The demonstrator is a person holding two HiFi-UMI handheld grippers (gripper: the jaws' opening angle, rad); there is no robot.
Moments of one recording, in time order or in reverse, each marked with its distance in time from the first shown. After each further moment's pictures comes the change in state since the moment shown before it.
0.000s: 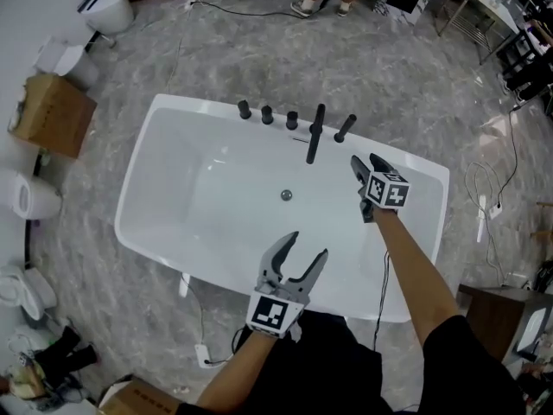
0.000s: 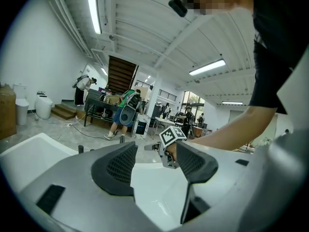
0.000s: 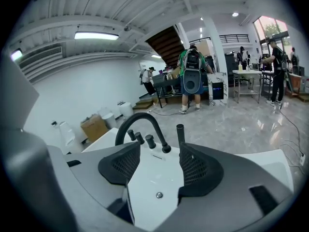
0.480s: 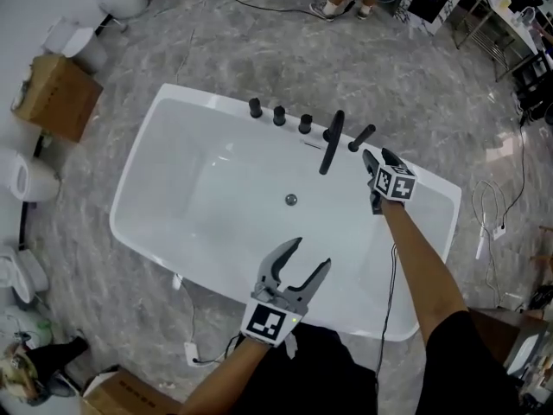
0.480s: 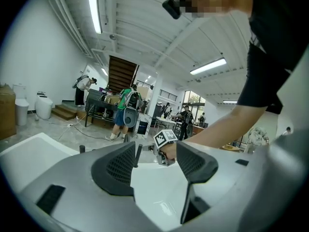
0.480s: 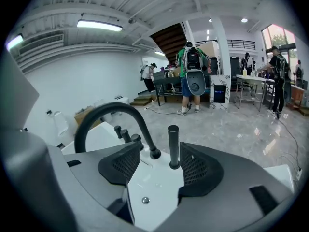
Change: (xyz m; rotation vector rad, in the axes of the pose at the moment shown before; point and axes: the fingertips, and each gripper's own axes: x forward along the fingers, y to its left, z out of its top) left arm 0.017 0.036 -0.010 0.019 -0.005 0.004; right arm 0.089 -0.034 0.004 -0.092 0.020 -0.035
